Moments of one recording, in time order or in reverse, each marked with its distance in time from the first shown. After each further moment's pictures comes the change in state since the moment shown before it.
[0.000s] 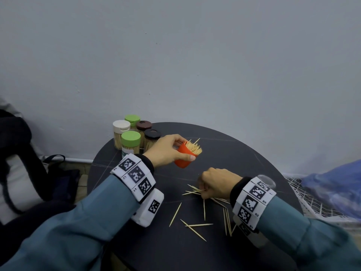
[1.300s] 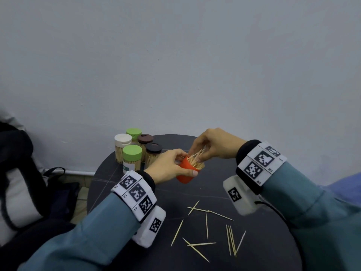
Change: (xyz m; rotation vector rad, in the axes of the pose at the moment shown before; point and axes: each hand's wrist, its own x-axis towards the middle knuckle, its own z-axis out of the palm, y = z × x) left_hand 0.005 -0.007 0.002 -0.079 -0.023 0.021; right_hand 0.008 0.013 -0.105 0.323 0.290 -0.143
